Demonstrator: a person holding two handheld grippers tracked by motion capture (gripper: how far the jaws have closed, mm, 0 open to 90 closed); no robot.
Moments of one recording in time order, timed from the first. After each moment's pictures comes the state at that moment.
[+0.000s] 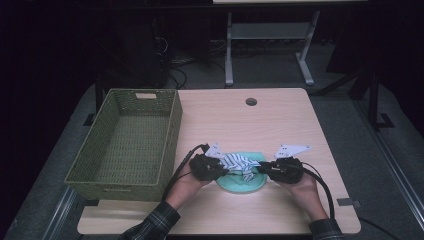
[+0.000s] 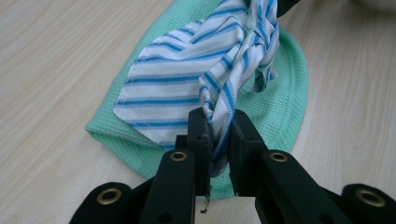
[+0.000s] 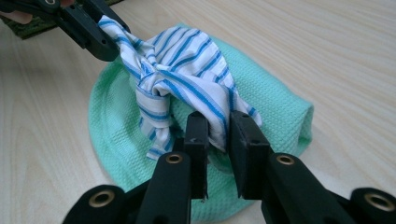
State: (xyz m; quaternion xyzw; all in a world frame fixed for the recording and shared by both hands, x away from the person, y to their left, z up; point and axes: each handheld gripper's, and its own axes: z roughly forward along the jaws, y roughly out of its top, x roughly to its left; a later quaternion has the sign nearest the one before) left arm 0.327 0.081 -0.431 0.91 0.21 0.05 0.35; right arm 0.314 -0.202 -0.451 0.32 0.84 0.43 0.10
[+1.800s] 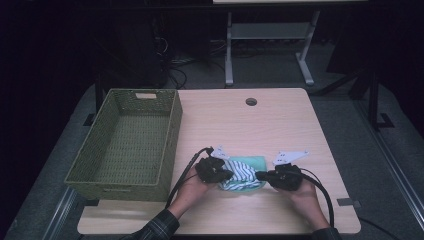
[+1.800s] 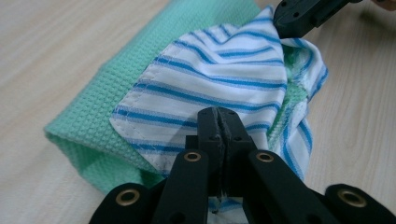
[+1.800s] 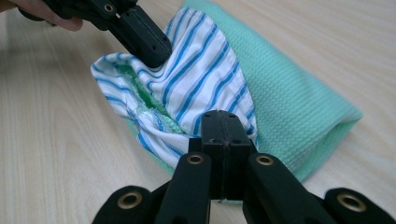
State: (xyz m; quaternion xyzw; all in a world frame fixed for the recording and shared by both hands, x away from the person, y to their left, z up) left arm 0.328 0.064 -0.449 0.91 0.25 0.01 0.35; right arm 0.299 -0.197 -0.458 0.32 0.85 0.42 0.05
